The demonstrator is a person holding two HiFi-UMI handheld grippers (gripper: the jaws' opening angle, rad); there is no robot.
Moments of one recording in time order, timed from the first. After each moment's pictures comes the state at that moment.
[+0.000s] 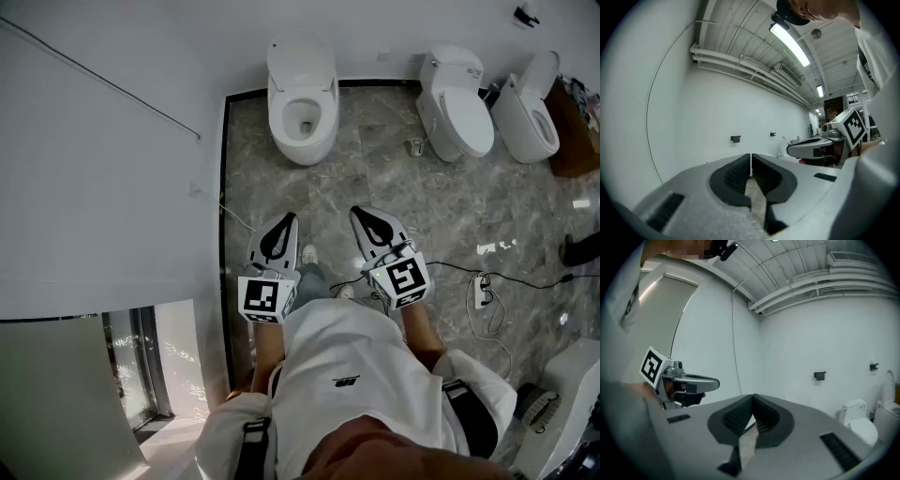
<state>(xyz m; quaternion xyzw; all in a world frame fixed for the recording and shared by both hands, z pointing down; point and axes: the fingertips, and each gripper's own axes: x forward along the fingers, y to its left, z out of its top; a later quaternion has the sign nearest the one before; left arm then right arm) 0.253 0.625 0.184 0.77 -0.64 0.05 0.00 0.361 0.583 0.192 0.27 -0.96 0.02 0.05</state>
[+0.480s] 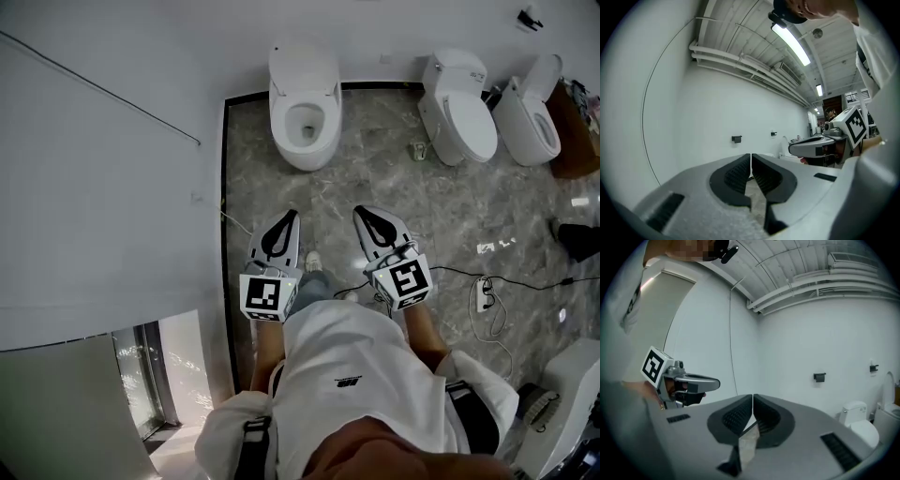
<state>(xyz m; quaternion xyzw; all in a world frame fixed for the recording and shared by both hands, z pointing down) 0.208 0.581 0.183 0.77 -0.63 0.06 0.00 0.321 0.543 0.189 0.28 -0.96 0.01 0.04</state>
